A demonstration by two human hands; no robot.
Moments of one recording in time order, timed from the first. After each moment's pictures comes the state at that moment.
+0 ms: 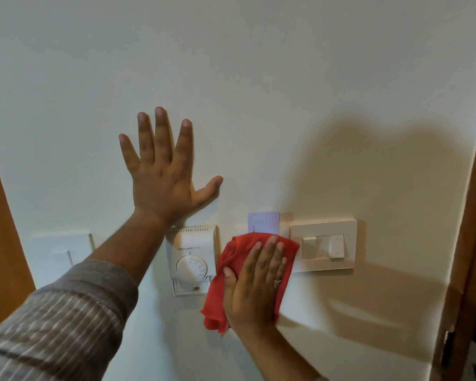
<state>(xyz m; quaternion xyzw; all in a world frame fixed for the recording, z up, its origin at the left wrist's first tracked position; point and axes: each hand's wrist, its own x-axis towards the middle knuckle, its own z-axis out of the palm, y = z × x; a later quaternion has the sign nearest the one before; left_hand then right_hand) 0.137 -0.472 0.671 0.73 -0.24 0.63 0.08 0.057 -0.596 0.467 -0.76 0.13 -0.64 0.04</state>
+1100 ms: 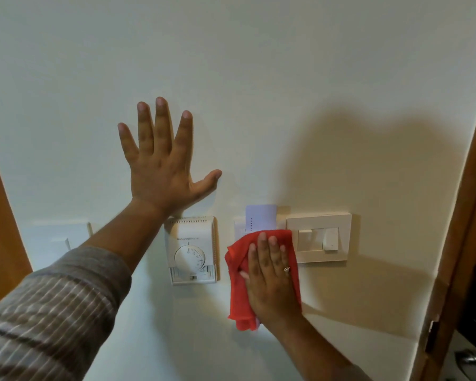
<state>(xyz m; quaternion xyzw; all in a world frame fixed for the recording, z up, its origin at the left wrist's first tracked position) 0.133 -0.468 0.671 0.76 -0.25 0.60 0.07 0.036 -0.655 0.450 -0.80 -0.01 -0.59 -0.13</state>
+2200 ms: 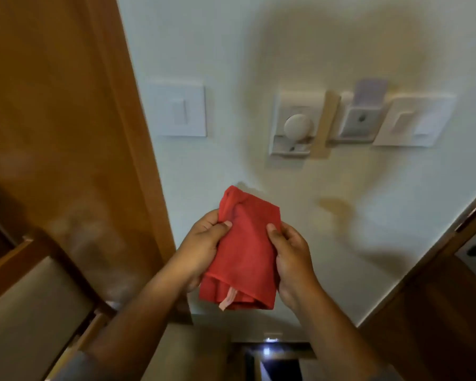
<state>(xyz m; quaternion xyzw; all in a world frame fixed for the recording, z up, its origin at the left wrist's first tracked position) -0.015 -0.269 0.429 0.63 -0.13 -0.22 0.73 -0.081 -0.422 0.395 -0.56 0.20 -0.17 0.78</state>
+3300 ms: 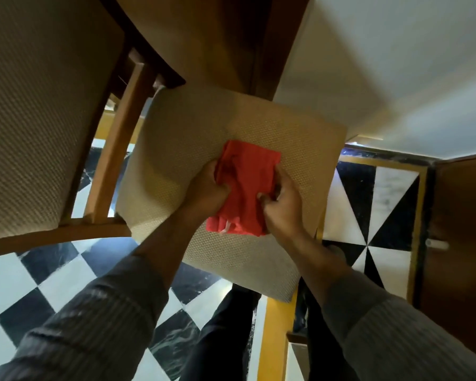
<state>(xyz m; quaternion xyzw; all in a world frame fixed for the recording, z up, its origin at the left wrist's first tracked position) -0.024 -0.005 -0.044 0.83 0.10 -0.35 0.42 -0.097 -0.159 -0.068 -0.78 0.31 0.13 0.53</state>
